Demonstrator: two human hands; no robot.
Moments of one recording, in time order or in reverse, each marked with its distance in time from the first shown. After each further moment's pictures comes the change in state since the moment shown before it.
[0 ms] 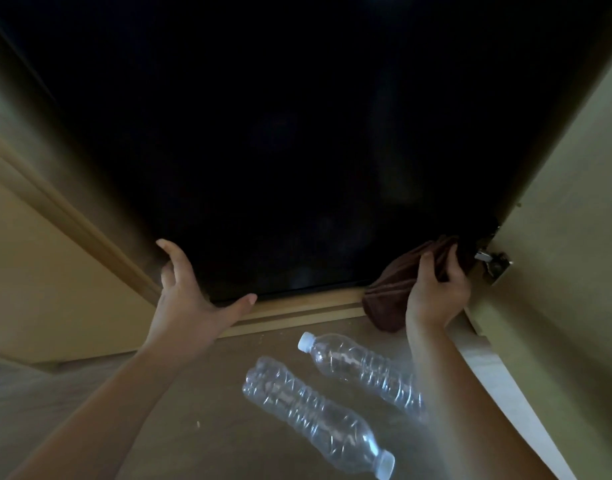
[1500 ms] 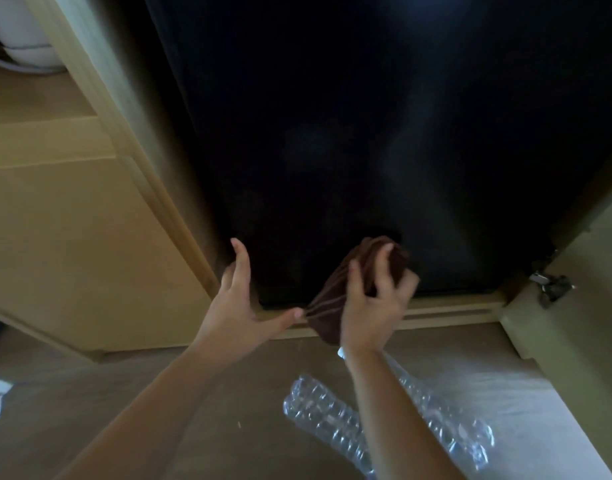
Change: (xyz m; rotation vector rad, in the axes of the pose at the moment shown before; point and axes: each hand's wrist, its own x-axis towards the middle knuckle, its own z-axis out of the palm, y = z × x) left_hand 0.001 -0.022 -0.026 -0.140 -0.168 0.092; right_hand -0.143 -0.026 0.069 -0.077 -0.216 -0.441
